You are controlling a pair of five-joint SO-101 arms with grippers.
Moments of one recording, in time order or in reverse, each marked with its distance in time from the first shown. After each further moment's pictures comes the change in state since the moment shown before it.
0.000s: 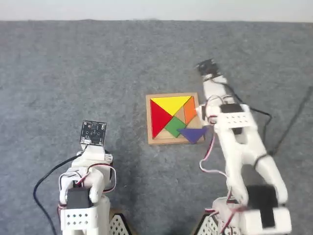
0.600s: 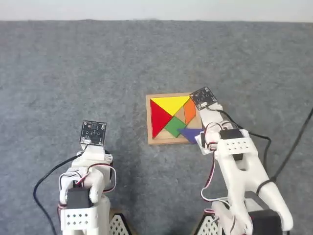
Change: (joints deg) left arm 0.0 0.0 0.0 0.0 0.0; right arm -2.5 -13.3 20.4 0.7 4.7
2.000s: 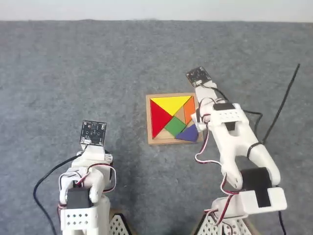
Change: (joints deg) left arm 0.0 0.0 0.0 0.0 0.0; right arm -0.3 24.7 -23.2 -2.3 0.0
